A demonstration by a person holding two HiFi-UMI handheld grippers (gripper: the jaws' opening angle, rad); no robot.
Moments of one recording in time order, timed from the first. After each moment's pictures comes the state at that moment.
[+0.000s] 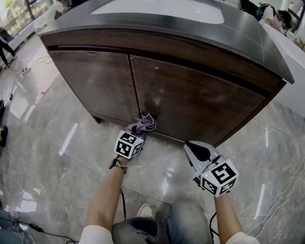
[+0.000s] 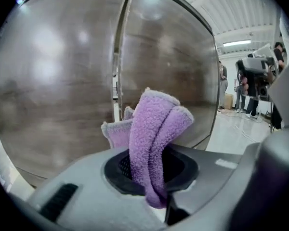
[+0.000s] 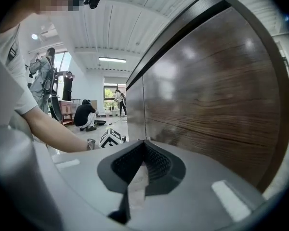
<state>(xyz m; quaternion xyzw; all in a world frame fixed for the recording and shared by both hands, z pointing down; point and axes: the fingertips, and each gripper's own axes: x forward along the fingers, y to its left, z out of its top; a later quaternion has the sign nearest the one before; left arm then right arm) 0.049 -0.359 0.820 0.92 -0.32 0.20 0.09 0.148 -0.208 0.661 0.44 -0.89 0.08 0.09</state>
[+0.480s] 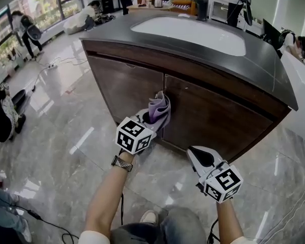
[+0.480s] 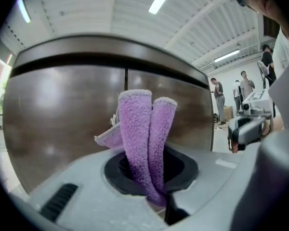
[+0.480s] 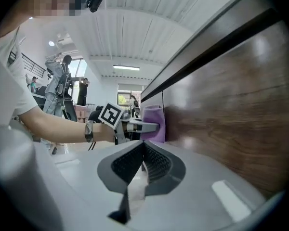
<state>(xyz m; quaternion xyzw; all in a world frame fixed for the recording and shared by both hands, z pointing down) 0.021 -0.347 0.587 0.94 -0.33 0.08 0.01 0.084 -0.206 0.586 0.37 -0.93 0.04 0.06</state>
